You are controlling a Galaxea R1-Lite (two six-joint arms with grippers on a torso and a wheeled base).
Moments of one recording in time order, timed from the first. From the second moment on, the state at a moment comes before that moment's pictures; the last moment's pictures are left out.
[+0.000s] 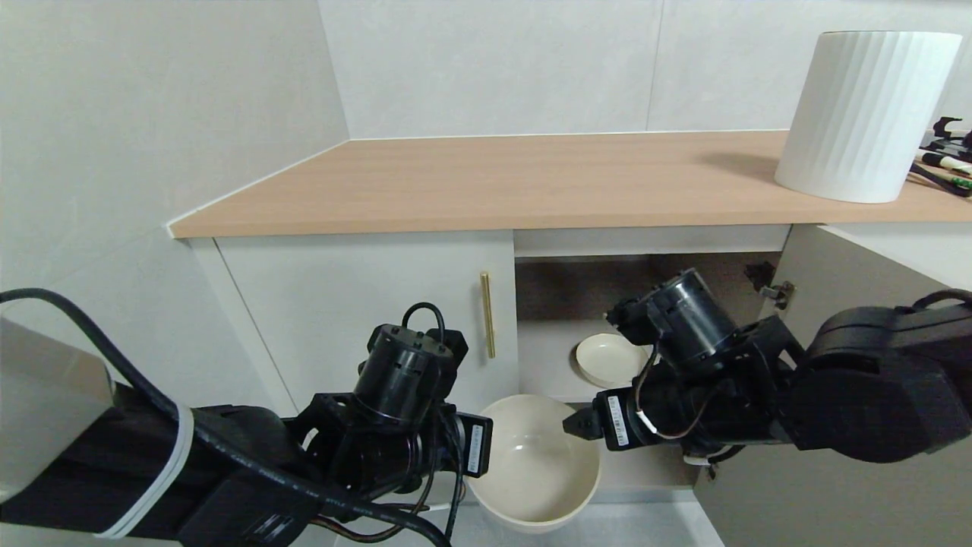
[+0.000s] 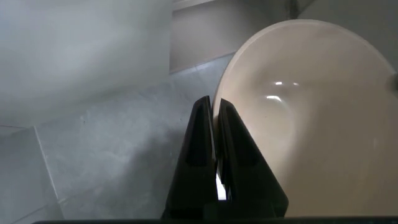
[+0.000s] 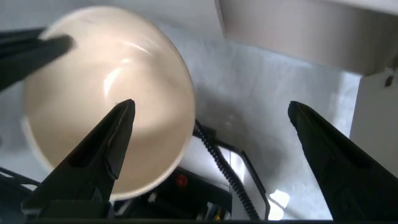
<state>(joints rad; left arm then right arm) -0.69 1.86 -0.76 -0.41 0.13 -0.36 0.74 1.84 -1.10 0.09 -0.12 0.43</state>
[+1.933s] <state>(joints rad) -0.70 1.84 -0.76 -0.43 0.16 -0.40 0.57 2.04 -1.10 -0.21 -0.14 0.50</state>
